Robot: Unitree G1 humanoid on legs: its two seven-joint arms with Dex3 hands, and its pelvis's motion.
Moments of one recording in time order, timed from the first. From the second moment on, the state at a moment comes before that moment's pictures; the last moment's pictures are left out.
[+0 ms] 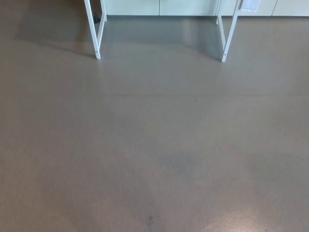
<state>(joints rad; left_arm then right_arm) 0.12 0.42 0.56 1.12 -0.20 -0.01 -0.24 0.06 -0.33 -0.62 1.16 0.18 -0.01 0.17</state>
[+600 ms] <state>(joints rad) 0.10 0.44 0.57 1.19 -0.26 -0.09 -0.30 0.07 -0.36 -0.64 1.23 0.27 -0.07 0.23</state>
